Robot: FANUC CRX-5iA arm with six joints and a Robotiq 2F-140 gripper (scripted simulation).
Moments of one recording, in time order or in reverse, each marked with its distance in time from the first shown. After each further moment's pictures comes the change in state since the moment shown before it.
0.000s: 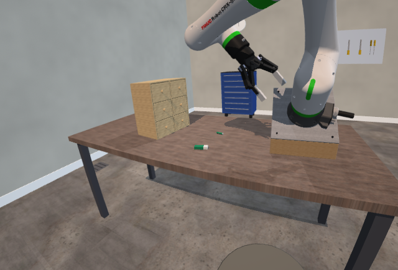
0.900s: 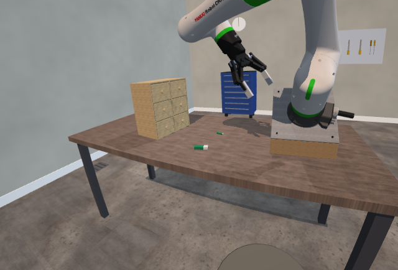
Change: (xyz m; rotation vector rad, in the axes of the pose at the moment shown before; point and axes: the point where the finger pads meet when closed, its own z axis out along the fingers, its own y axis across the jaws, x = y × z) arm -0.029 0.021 -0.038 -0.041 -0.095 -0.082
